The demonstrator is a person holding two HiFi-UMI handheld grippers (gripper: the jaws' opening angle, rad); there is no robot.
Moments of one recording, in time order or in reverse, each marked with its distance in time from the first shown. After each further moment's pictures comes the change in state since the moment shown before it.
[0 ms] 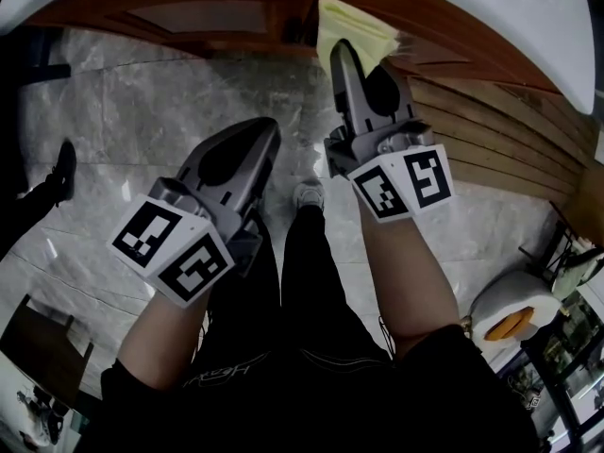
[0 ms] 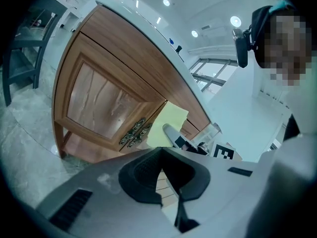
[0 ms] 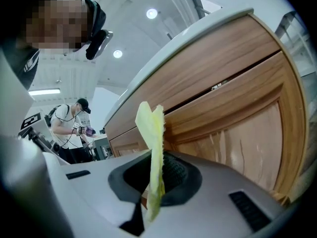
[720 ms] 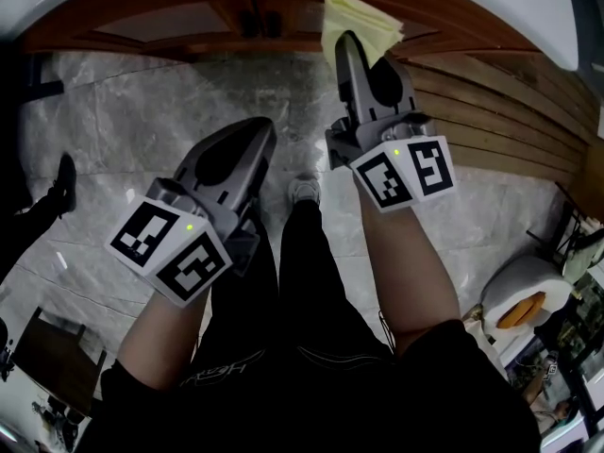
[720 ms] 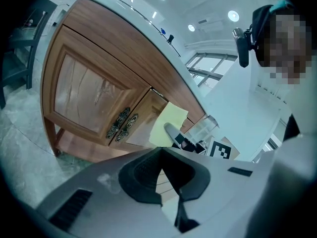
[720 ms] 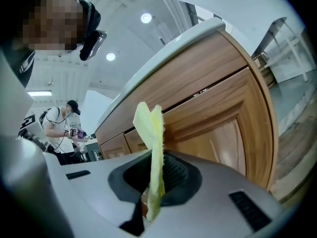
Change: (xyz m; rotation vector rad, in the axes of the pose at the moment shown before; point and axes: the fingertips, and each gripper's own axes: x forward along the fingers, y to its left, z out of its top) left arm 0.042 -0.045 -0.027 0.034 0.064 -0.024; right arm -0.051 -0.067 0.016 0.041 -0.045 -0.098
